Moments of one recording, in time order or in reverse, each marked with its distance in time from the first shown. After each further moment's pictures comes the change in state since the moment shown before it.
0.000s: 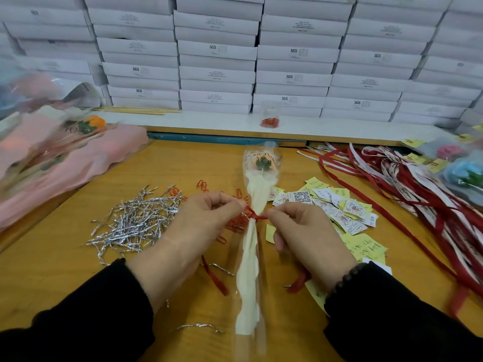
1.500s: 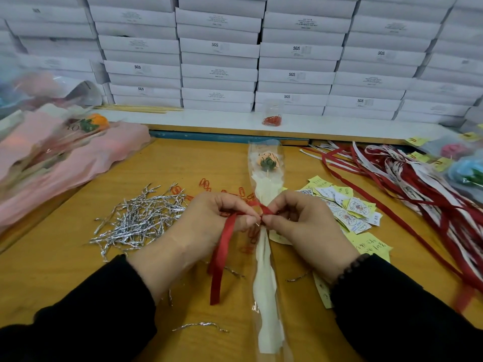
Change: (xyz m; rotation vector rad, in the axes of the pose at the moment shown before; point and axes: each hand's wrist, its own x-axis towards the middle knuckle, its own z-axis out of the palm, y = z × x) left_hand 0.004 0.004 -0.005 0.151 -0.175 0.121; right_hand 0.010 0.004 -0.002 -0.036 -0.037 -0.223
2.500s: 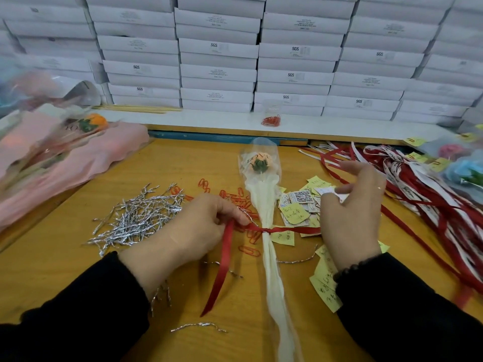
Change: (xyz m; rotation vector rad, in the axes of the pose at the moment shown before) left_hand 0.000 0.002 -0.010 0.456 -0.067 -0.072; right_hand 0.002 0.001 -0.021 -0.245 0.660 -0.070
